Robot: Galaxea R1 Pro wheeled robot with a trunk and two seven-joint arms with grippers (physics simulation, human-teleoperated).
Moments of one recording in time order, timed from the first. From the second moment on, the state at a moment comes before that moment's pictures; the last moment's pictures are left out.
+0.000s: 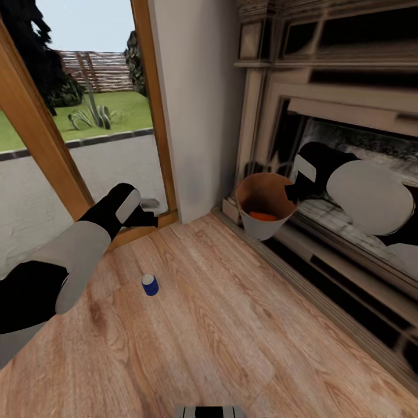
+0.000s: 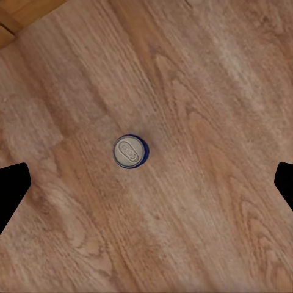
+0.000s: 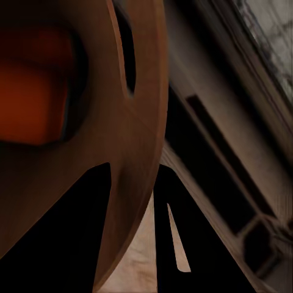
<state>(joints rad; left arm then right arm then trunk) -1.42 0.03 -0.28 -0.45 0.52 1.05 0.37 -1.83 -0.04 -0.25 0.05 0.46 1.05 -0.09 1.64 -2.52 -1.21</state>
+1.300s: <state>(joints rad) -1.42 0.03 -0.28 -0.46 0.52 1.05 0.37 -1.92 0.09 -0.16 0.05 0.44 1.05 -0.09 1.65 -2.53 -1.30</state>
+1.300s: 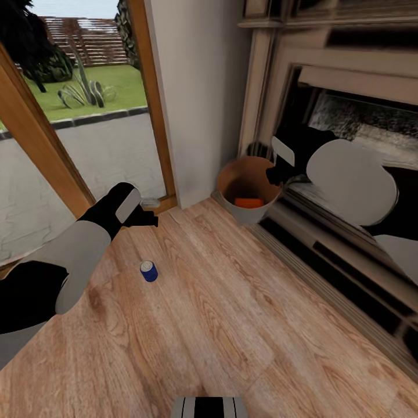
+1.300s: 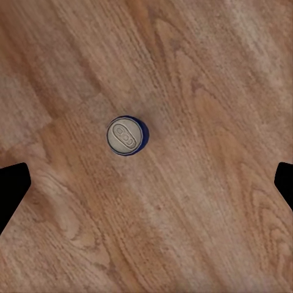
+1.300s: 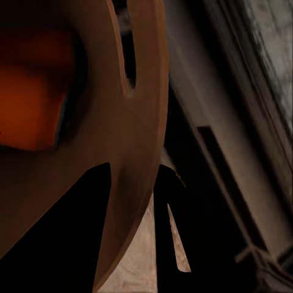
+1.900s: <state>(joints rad) -1.42 0.03 -0.28 -0.46 0.52 1.05 0.37 -1.97 0.09 -0.13 0.05 0.45 1.05 -0.09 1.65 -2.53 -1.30</state>
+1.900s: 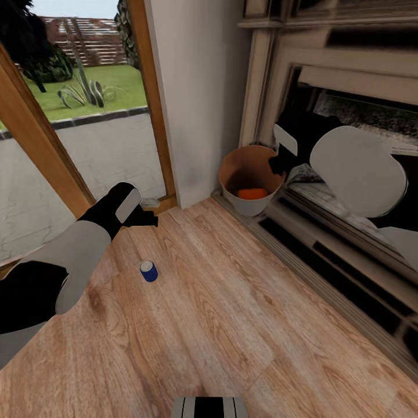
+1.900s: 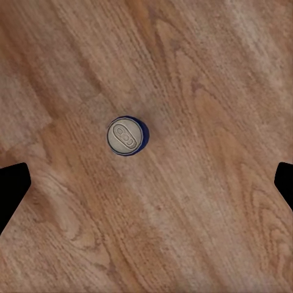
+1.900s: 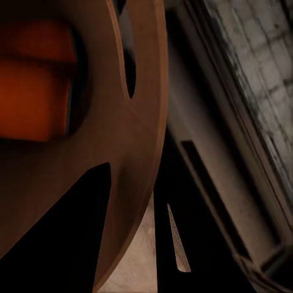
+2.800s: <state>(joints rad) -1.42 0.03 -0.28 -0.46 0.52 1.05 0.37 -1.97 0.09 -0.14 0.05 0.45 1.05 -0.09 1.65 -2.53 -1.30</state>
